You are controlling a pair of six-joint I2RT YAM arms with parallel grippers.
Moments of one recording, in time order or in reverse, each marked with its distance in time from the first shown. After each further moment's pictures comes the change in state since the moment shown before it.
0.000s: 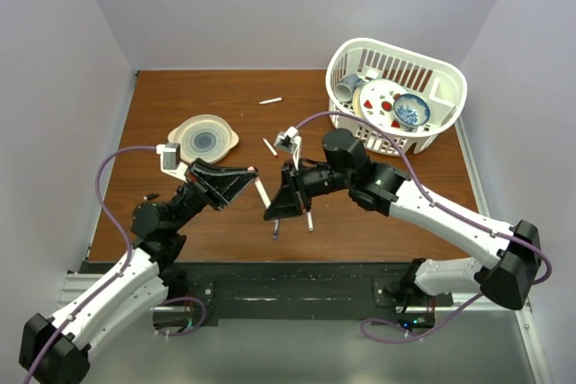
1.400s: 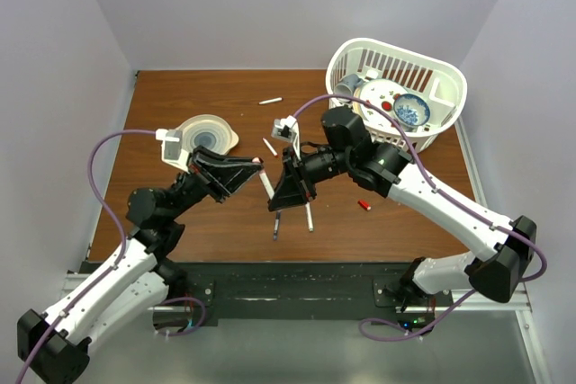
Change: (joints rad) left arm -0.011 0.066 0.163 -0.110 0.084 0.132; right arm -0.064 0.074 0.208 -0.219 -0.154 -0.264
